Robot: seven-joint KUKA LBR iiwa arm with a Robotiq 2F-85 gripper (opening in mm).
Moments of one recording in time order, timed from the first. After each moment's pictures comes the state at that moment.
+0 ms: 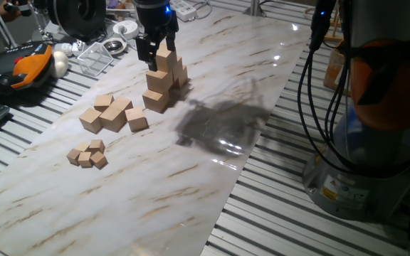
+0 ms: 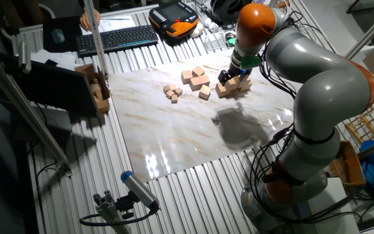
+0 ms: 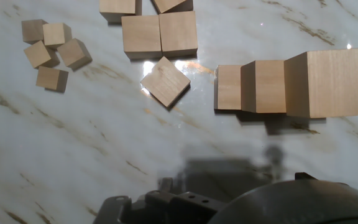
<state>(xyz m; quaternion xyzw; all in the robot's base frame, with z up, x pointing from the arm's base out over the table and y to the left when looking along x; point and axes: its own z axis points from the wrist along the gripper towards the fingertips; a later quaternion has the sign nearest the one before) 0.515 0.001 0.236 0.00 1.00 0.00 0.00</state>
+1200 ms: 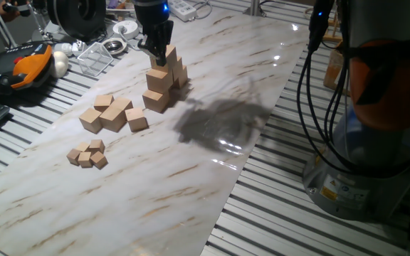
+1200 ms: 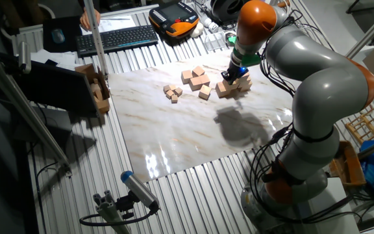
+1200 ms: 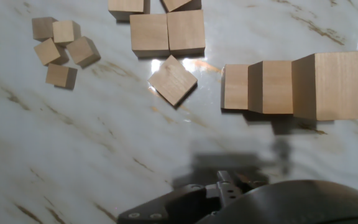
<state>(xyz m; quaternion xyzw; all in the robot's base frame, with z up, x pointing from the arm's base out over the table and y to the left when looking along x) 0.519 0.006 0.237 -0.01 1.00 0.01 -0.01</state>
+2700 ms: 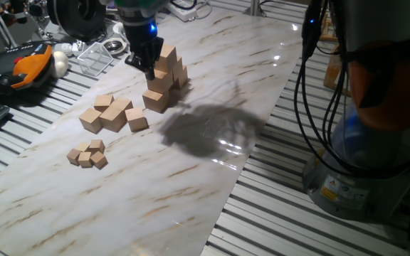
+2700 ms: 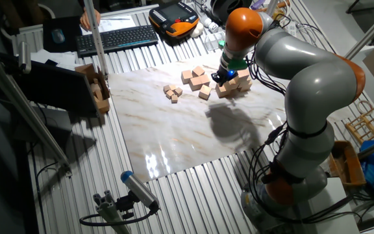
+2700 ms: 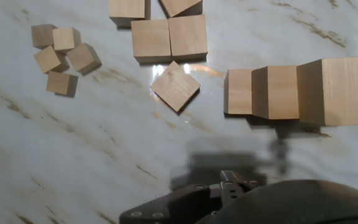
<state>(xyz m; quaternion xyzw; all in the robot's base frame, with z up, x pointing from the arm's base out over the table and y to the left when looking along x) 0.544 0.034 0.196 0.05 1.00 0.01 0.01</state>
